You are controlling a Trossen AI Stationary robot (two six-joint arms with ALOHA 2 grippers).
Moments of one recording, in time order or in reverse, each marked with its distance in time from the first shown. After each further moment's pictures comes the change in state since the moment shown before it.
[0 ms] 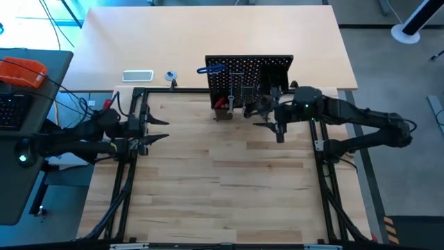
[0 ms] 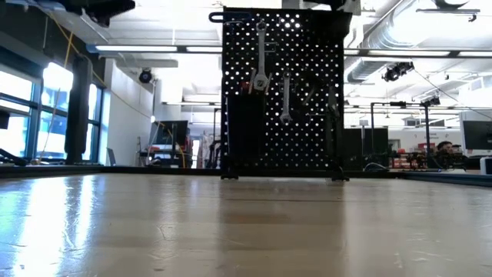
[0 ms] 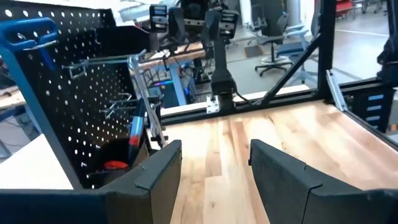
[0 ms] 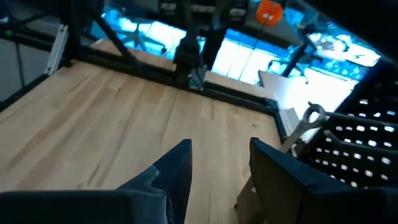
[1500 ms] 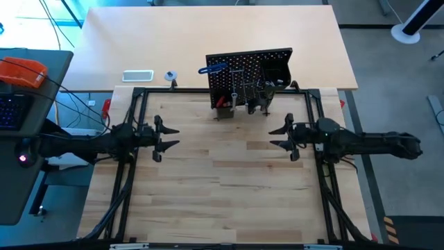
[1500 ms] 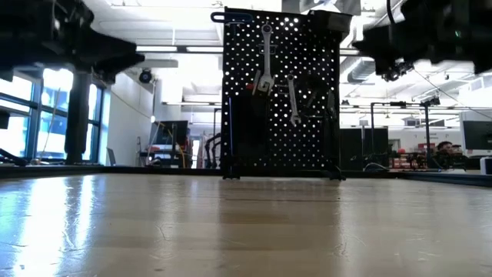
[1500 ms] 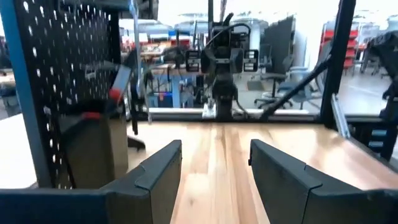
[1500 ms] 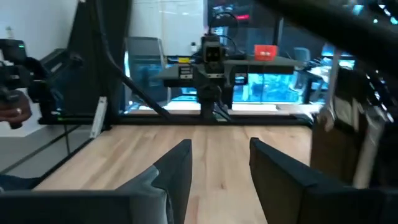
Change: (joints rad) left arm -0.002 -0.019 -0.487 0.610 -0.024 -0.199; right arm 0.029 -0.512 -0.886 0.800 -0.048 0.362
